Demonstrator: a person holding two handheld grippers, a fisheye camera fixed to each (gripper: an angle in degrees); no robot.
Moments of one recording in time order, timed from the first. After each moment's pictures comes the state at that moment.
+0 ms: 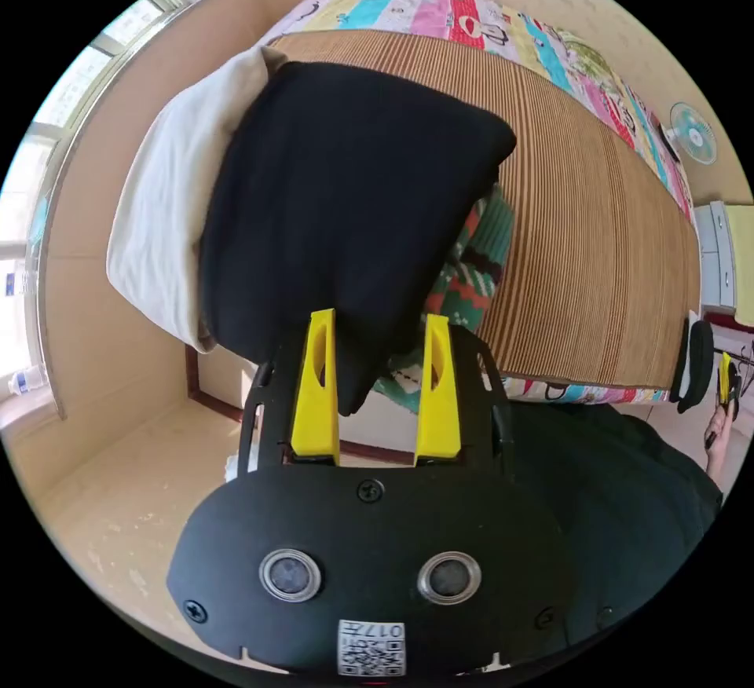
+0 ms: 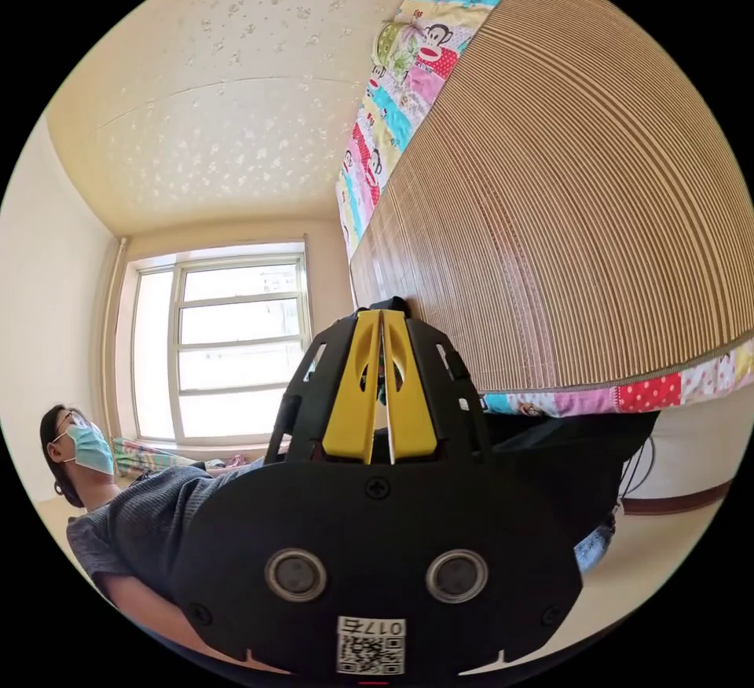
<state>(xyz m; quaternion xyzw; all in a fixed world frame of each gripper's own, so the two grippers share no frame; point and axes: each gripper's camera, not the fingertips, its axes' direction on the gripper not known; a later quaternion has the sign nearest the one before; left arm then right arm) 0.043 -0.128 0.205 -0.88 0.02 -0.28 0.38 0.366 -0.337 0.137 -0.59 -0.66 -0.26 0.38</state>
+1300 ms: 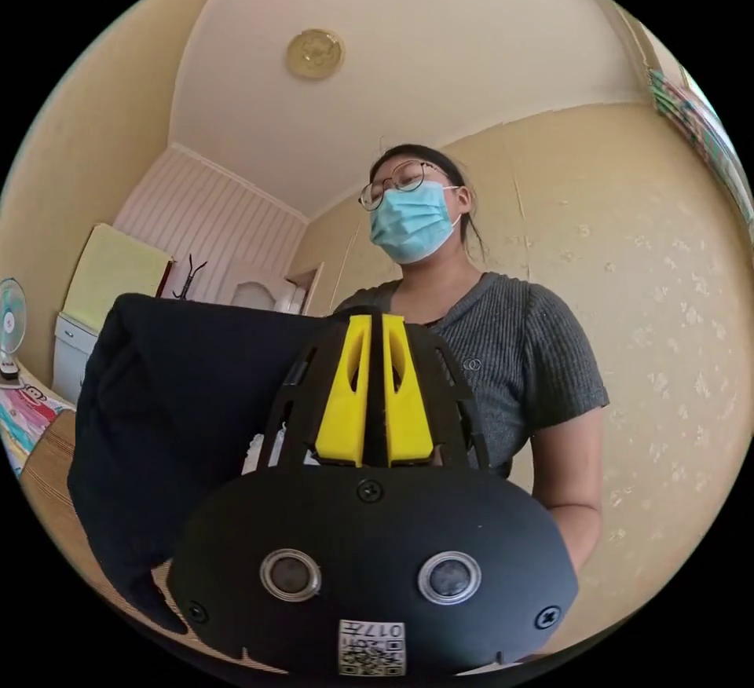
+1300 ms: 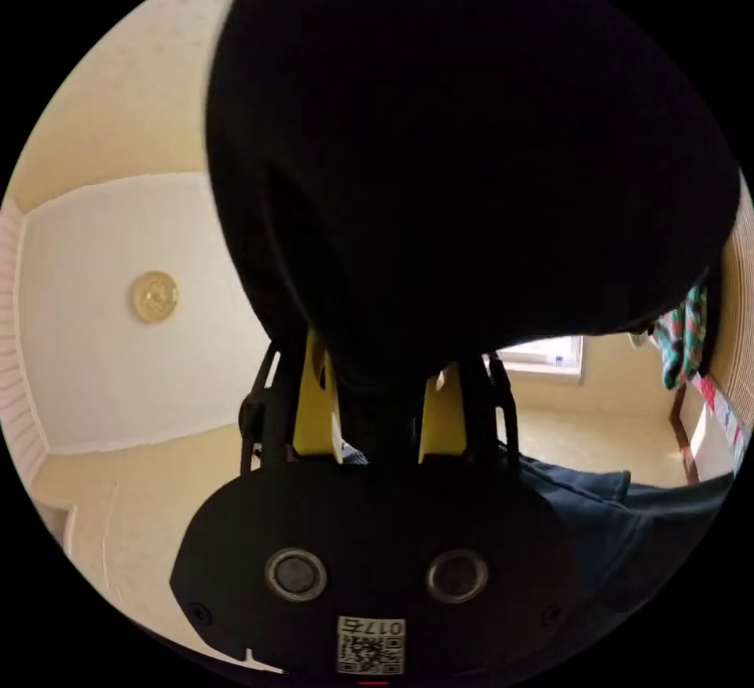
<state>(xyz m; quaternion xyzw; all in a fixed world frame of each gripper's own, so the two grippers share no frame) 0.101 -0.543 0.198 0.03 0.74 -0.51 0.43 0.276 -0.220 0.071 -0.68 -0.72 -0.03 -0.15</state>
